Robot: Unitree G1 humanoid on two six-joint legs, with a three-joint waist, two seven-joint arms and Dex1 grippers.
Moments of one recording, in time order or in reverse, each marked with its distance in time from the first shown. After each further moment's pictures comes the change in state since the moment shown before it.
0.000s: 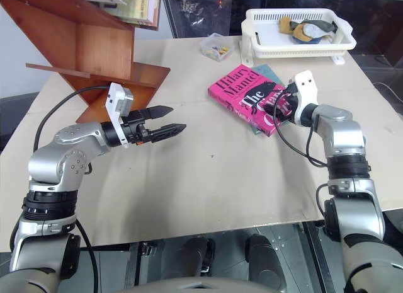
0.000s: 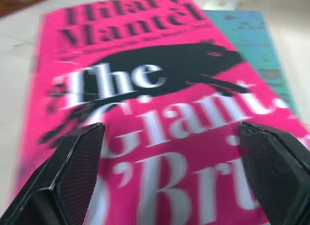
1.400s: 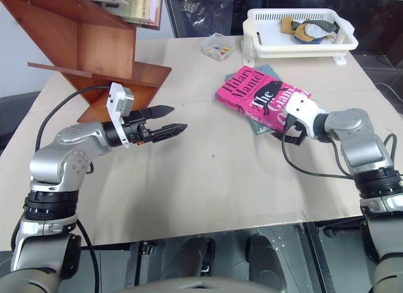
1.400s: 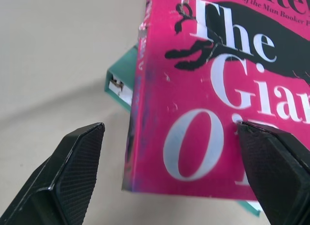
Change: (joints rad) left arm -0.002 -0.003 -0.006 0.002 -0.007 -0.012 -0.006; right arm 0.098 -0.259 0.198 -0.096 -0.185 -0.238 0.154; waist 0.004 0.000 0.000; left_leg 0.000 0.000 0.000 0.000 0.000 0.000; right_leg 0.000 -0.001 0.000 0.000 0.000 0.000
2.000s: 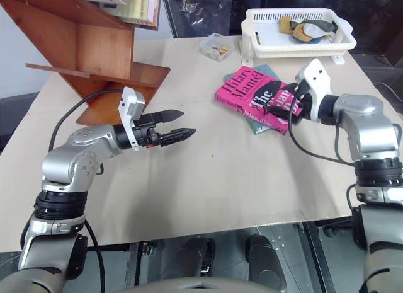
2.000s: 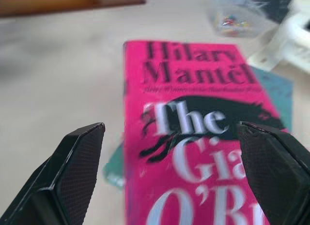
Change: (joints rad) left arm -0.014 -0.058 -0.053 0.004 -0.001 -0.003 0.000; right arm -0.114 0.104 -0.187 0.028 0.205 0.188 -0.047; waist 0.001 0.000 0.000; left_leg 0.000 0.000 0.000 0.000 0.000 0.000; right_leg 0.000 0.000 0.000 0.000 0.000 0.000
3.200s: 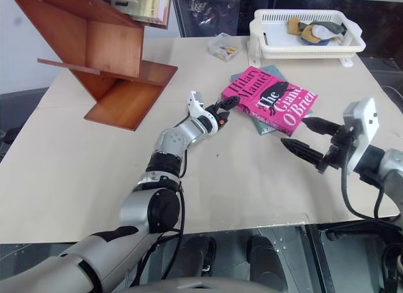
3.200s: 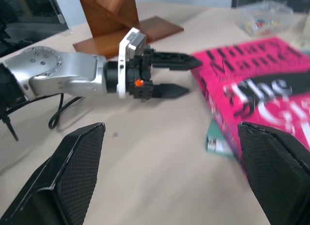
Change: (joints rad) left arm -0.500 -0.697 0.395 0.960 -0.139 -0.091 0.715; right arm 0.686 -0.078 -0.516 -0.780 0.590 0.390 -0.132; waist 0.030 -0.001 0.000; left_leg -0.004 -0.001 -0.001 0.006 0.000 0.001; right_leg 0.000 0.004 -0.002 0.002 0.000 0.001
